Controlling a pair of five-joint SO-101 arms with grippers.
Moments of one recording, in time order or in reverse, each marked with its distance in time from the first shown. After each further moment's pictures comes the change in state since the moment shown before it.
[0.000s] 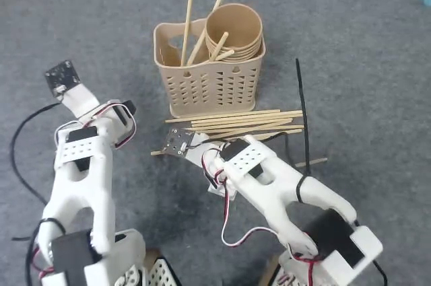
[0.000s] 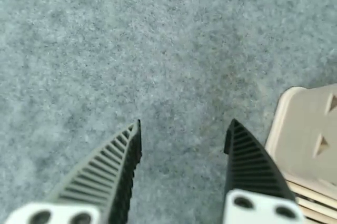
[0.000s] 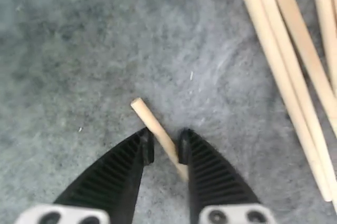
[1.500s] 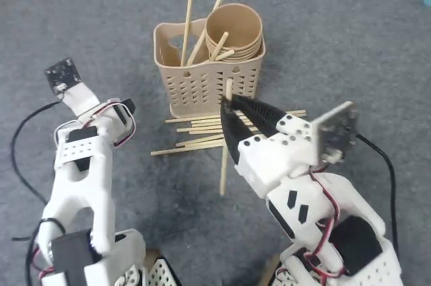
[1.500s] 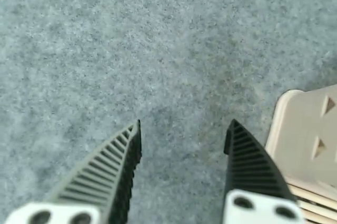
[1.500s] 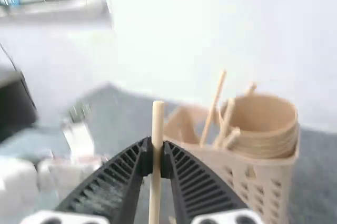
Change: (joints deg) left arm 0.0 0.0 0.0 -1.6 -1.8; right arm 5.1 -70.0 -1.0 -6.6 -42.2
